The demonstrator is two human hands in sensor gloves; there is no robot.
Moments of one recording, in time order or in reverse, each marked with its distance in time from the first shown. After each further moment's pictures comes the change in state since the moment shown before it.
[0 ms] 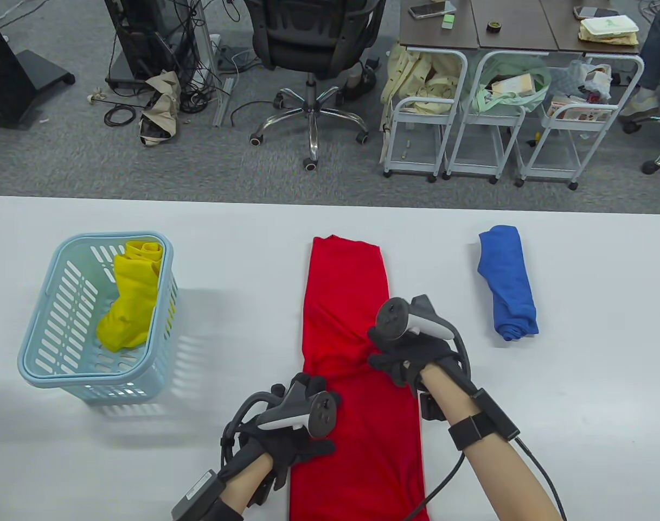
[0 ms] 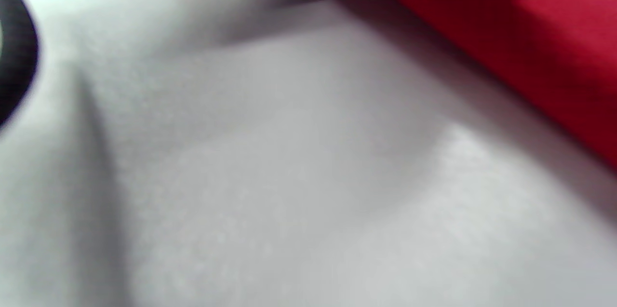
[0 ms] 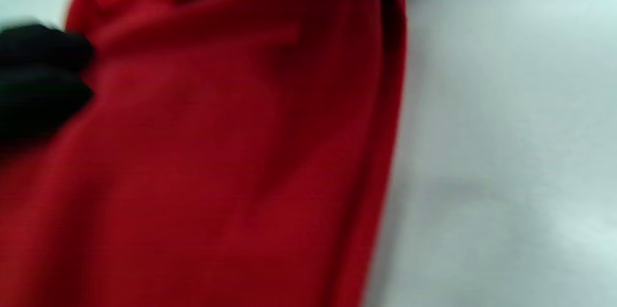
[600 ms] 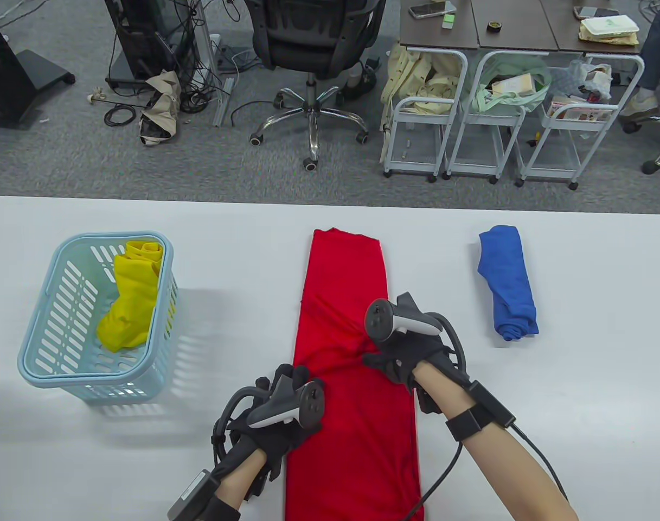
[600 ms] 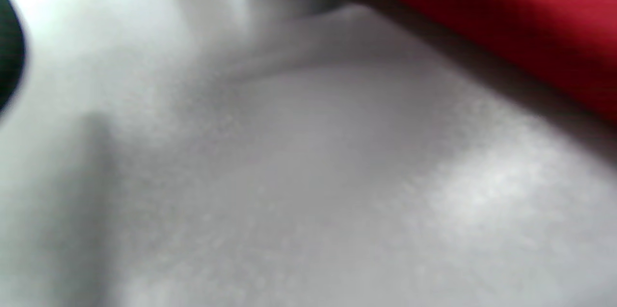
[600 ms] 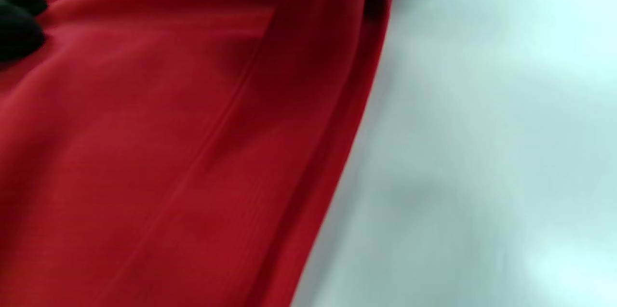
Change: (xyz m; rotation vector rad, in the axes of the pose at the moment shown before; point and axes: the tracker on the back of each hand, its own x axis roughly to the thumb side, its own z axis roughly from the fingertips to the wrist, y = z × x) left_hand -0.018 0.006 0.003 0.085 0.103 0.006; right_hand 0.002 -0.002 0.007 -0.052 -0.021 0.002
